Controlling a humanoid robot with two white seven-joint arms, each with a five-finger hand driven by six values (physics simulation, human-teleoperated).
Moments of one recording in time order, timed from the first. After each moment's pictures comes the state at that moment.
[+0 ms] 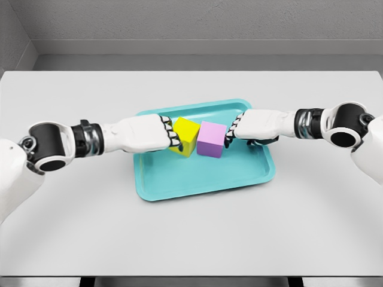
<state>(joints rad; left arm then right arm) -0.58 0.56 -0.63 -1.64 -0.80 -0.61 -0.51 -0.75 -0.61 0.77 -1.36 0.57 -0.61 0.61</state>
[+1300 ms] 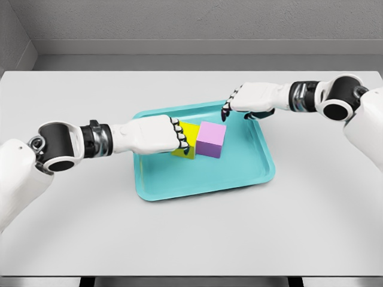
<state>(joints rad) -0.59 0.53 -0.64 -1.65 -0.80 -0.61 -0.53 -0.89 -0.52 0.77 -1.21 0.61 -0.61 0.61</state>
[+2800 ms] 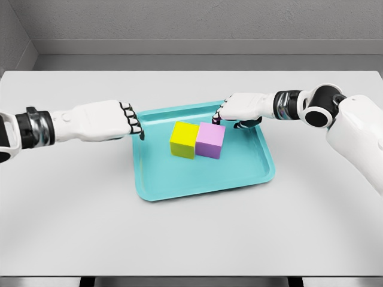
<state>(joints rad) -0.57 0.79 -0.54 -1.71 -0.65 -0.61 -0.53 -0.88 -0.46 0.81 -1.15 0.62 -0.58 0.60</state>
